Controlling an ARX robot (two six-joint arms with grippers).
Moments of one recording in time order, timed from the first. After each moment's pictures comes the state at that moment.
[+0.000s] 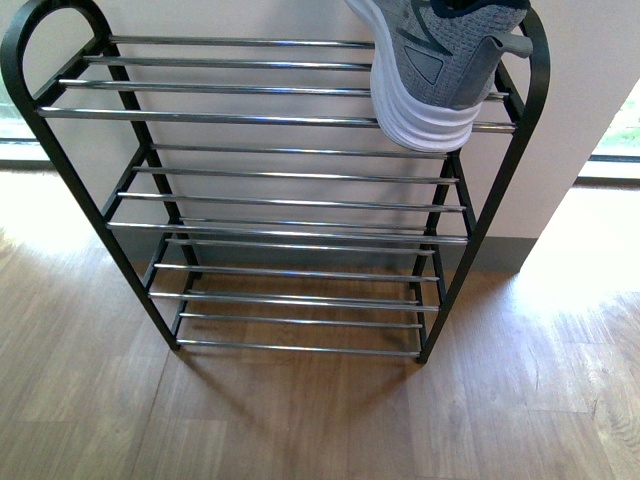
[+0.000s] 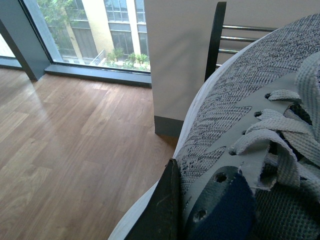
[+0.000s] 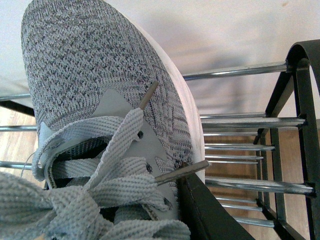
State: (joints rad) left arm 0.17 0.27 0.05 -0.02 0.00 0.03; right arm 0.14 1.98 1.57 -0.16 0.00 0.47
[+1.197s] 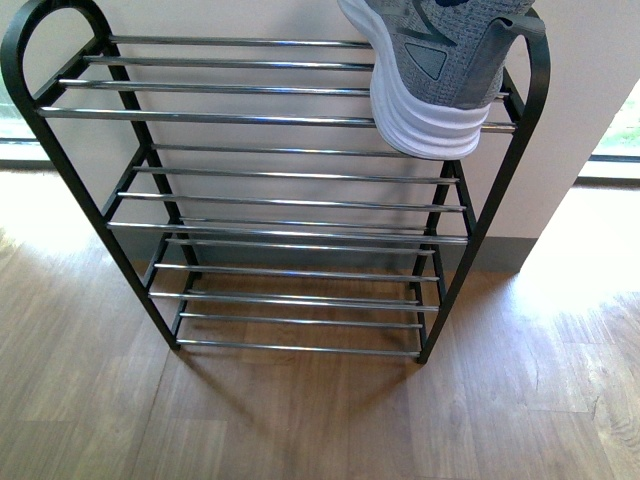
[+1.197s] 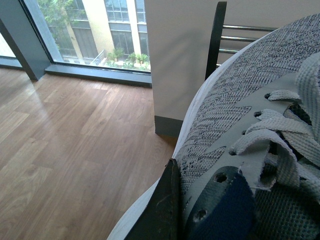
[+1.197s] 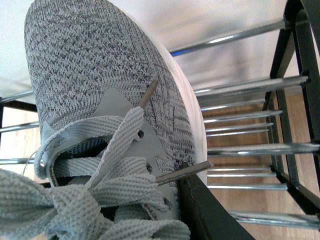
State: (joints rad) left arm 0.17 0.27 0.05 -0.02 0.00 0.03; right arm 0.14 1.97 1.63 -0.32 -0.03 0.54
